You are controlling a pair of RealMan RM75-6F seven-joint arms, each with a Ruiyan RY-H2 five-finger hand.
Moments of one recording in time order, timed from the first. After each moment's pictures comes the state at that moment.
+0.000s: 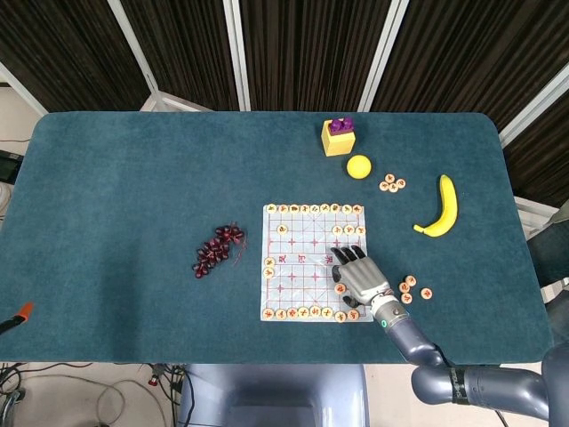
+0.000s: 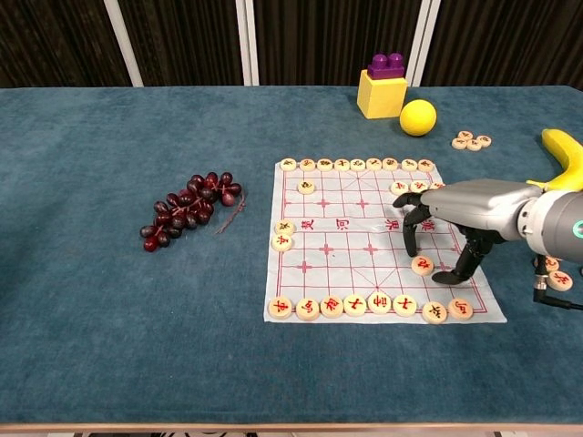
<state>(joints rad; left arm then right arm) 0.03 -1.19 -0.16 -1.78 1.32 1.66 0.20 0.78 -1.49 0.04 -1.60 -0.87 0.89 -0.53</state>
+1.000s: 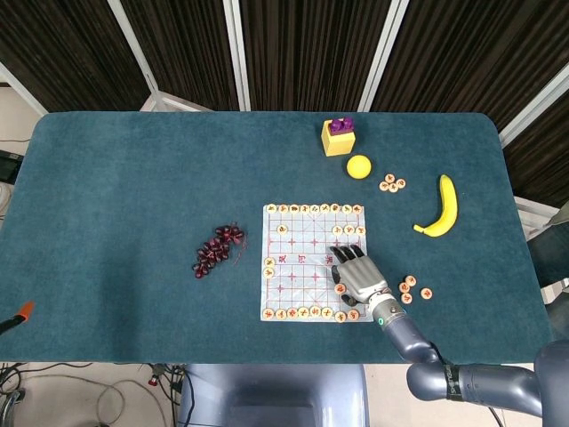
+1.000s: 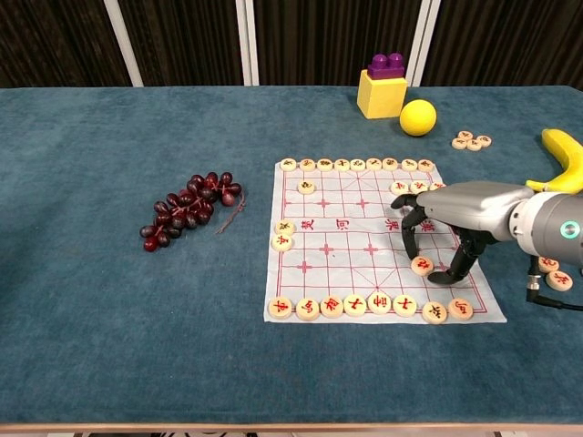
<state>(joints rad) 0.02 -1.19 -0.16 -1.78 1.32 1.66 0.21 0.80 -1.51 0.04 -1.57 -0.84 0.88 -0.54</state>
